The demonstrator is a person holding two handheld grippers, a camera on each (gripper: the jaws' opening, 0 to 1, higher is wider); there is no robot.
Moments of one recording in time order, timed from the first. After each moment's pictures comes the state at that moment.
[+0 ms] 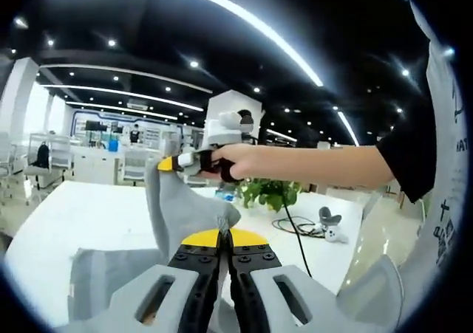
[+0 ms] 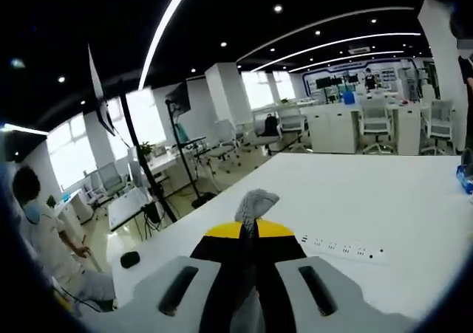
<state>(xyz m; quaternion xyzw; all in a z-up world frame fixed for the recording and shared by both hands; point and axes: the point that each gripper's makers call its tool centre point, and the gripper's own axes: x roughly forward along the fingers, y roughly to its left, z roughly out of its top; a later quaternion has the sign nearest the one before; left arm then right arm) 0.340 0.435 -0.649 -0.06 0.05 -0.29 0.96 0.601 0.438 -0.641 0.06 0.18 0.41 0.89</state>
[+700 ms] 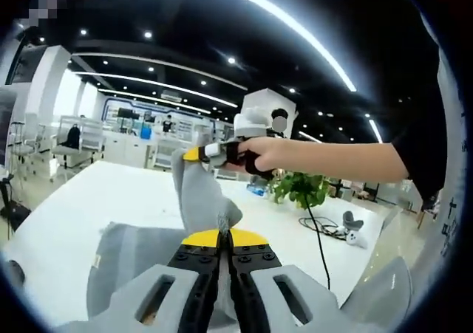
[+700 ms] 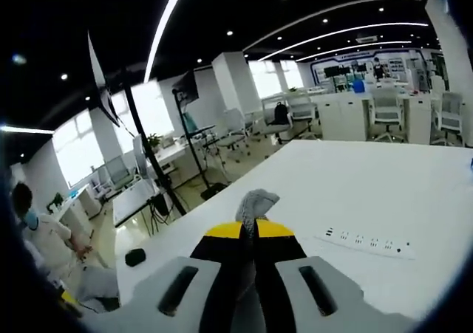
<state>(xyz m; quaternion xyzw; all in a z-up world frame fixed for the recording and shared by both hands) 0.328 0.505 -0.682 -0.10 0.07 -0.19 0.97 0.592 0.498 -0.670 0.05 0.21 0.44 0.87</state>
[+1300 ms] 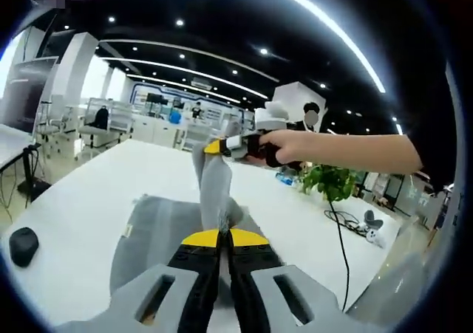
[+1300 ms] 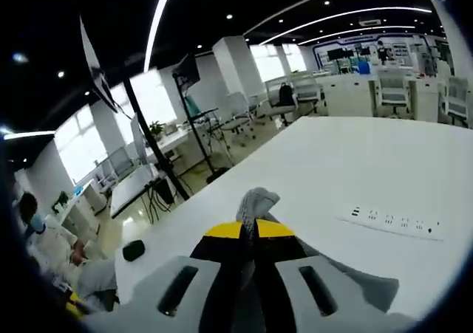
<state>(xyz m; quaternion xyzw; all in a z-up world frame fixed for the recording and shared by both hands) 0.323 0.567 -0.748 -0.12 0.12 -0.11 0.98 0.584 0.557 -0.737 0.05 0.26 0.45 0.85</state>
